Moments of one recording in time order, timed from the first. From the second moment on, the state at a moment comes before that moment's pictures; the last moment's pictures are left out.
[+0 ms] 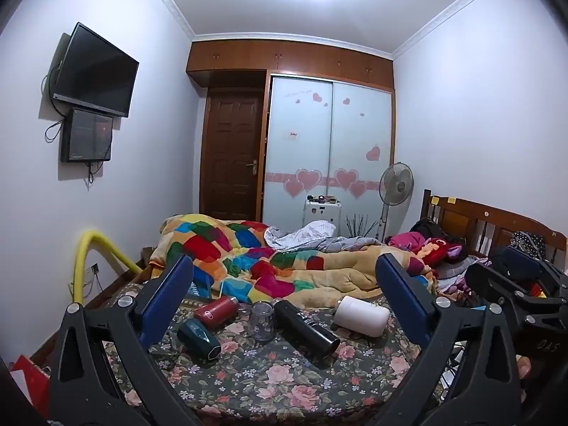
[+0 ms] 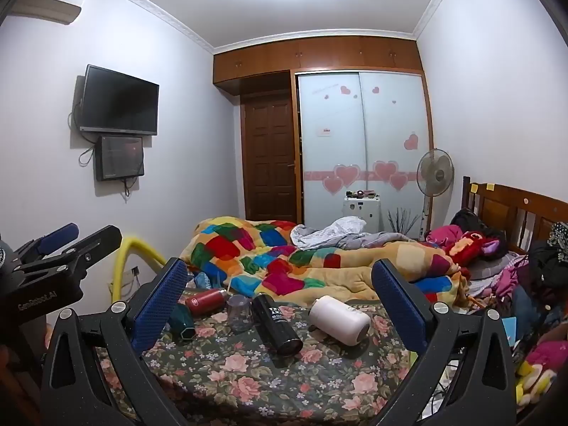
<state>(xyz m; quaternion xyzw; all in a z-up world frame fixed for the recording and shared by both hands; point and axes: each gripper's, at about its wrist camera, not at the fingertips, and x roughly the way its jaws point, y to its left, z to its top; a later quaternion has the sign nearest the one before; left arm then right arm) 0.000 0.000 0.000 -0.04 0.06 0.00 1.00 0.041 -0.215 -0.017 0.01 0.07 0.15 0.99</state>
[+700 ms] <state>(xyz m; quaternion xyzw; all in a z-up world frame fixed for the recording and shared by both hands) 0.013 0.004 -0.012 -0.04 0.08 0.01 1.00 0.044 -0.211 -0.021 0.01 0.09 0.16 0.98</state>
